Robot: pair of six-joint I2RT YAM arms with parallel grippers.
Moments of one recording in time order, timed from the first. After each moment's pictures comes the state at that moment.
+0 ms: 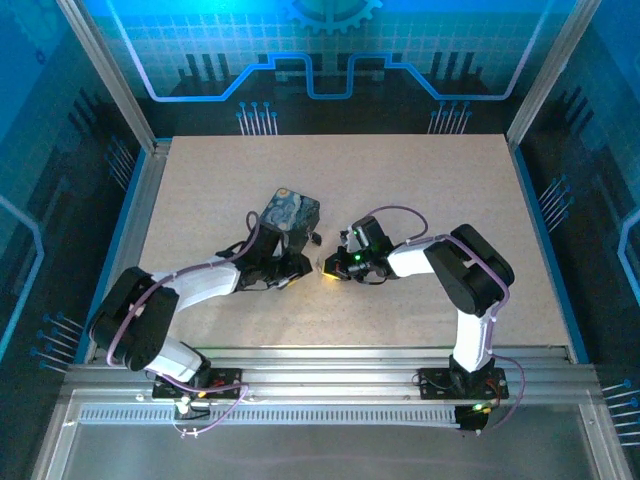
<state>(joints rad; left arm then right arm) -0.50 1.49 0.69 -0.11 0.35 -0.97 0.58 1.90 0.85 0.18 -0.59 0.89</state>
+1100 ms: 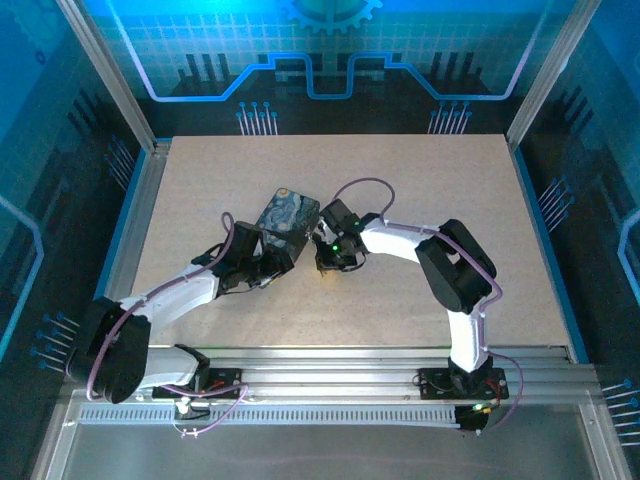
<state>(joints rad) -0.40 1.29 0.63 -0.25 0.31 -0.93 0.68 1.99 1.28 -0.47 -0.29 0.55</state>
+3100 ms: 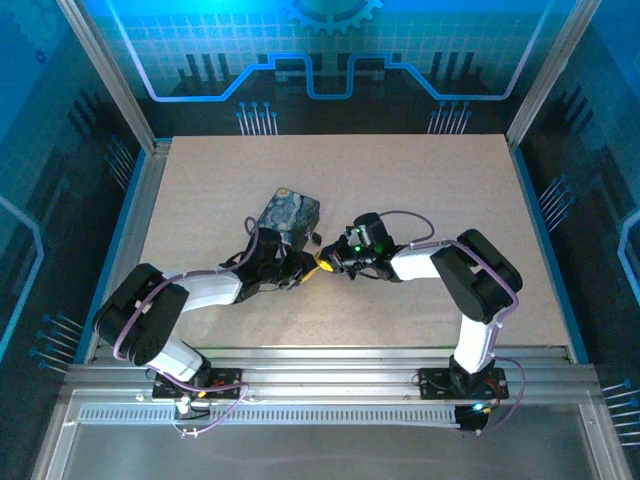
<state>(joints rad) -0.52 1.52 0.55 0.30 0.41 -1.23 0.59 1.85 0.82 0.38 -0.59 1.37</state>
